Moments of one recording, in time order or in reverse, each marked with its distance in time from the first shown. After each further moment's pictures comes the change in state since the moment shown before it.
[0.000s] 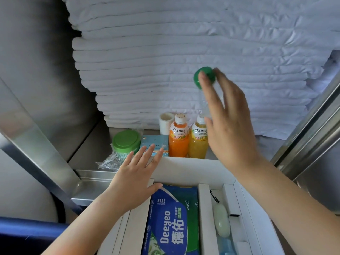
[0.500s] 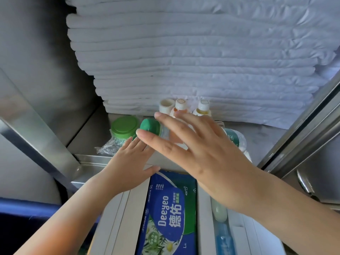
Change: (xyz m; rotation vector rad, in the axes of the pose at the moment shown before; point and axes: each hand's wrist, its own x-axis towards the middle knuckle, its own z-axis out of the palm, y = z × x) left_hand -0.002 -0.002 -0.018 -0.100 0.001 0.017; right_hand -0.030 -0.050 -0.042 -0.030 -0.509 -0.435
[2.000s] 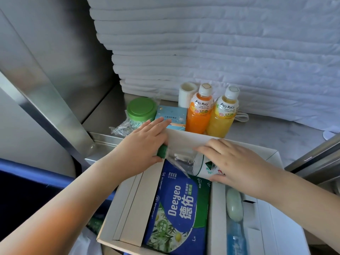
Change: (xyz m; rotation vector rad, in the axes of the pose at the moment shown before) left_hand -0.003 -0.009 -0.002 -0.059 -0.069 0.072; right_hand -0.030 0.034 0.096 0.247 -0.388 0.004
